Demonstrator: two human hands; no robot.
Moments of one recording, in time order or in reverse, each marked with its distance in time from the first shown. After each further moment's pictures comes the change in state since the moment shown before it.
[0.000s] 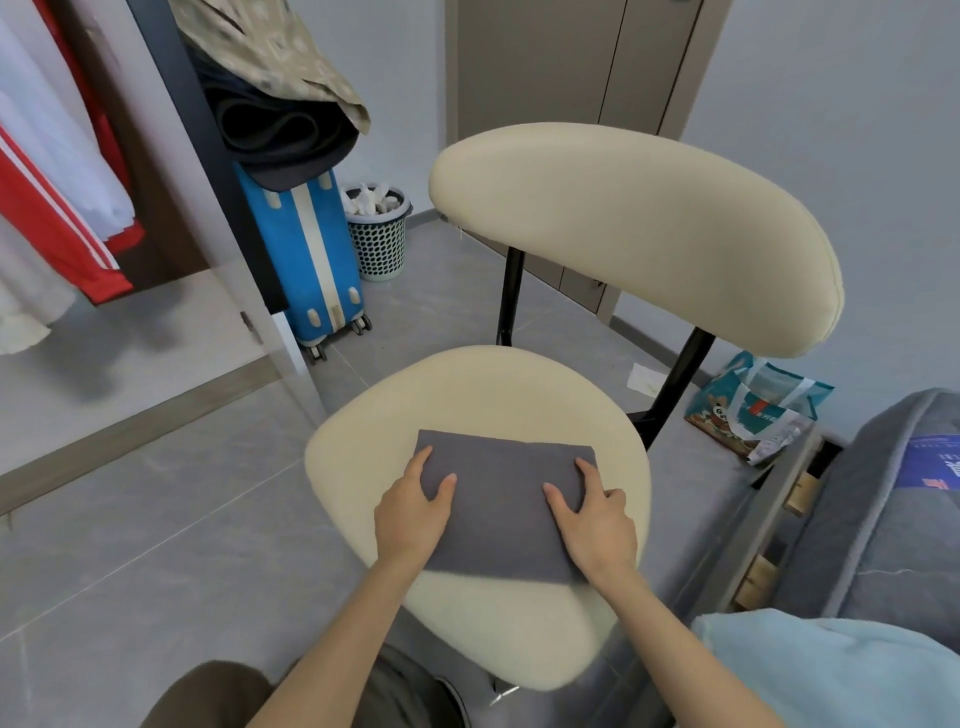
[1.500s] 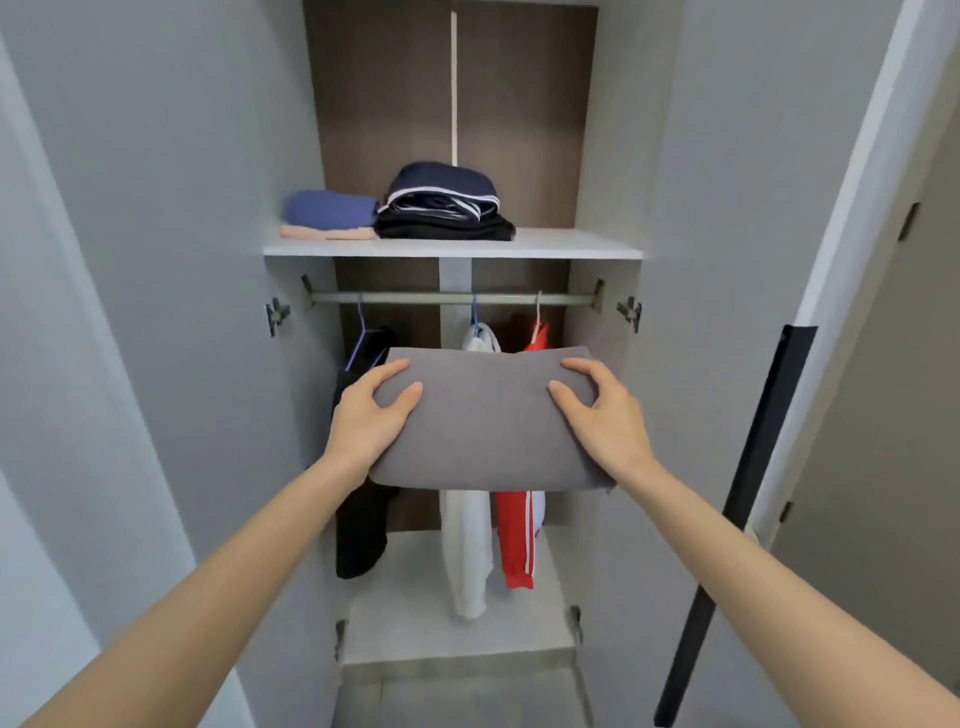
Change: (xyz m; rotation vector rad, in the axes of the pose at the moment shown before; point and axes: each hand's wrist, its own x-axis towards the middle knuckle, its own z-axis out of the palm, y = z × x) left_hand -0.013 0.146 -0.863 -0.386 0.783 0.129; right_hand -0.231 -0.827 -0.228 0.446 -0.157 -1.077
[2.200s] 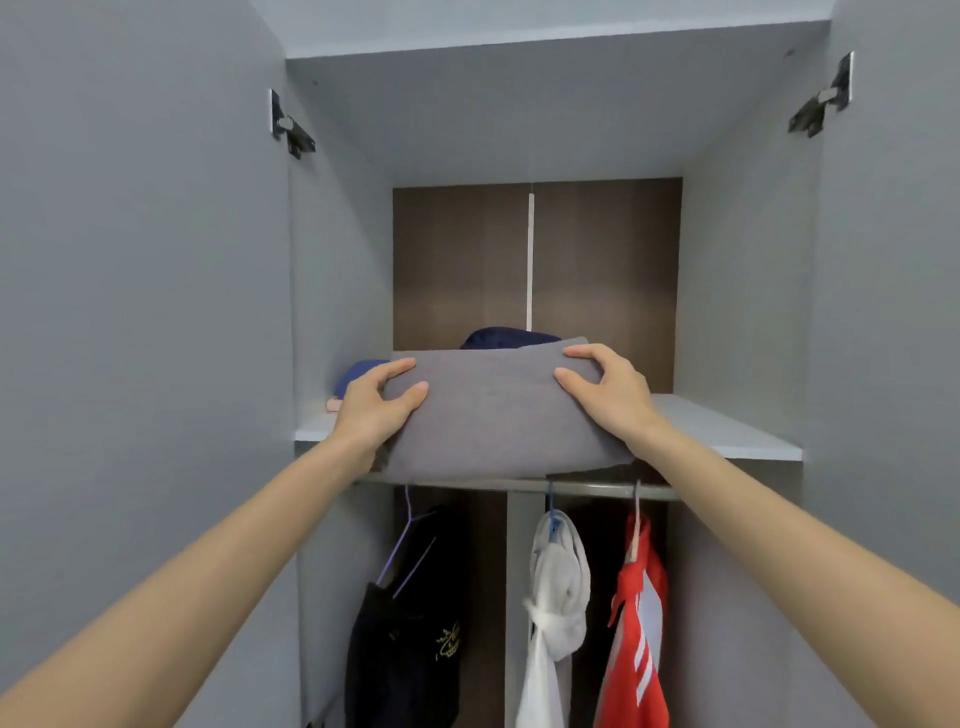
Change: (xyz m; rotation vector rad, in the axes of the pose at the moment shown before) left_hand 0.294 0.066 -0.036 -0.060 0.221 0.150; right_hand 0.336 -0.089 0.076 0.077 -0.043 -0.324
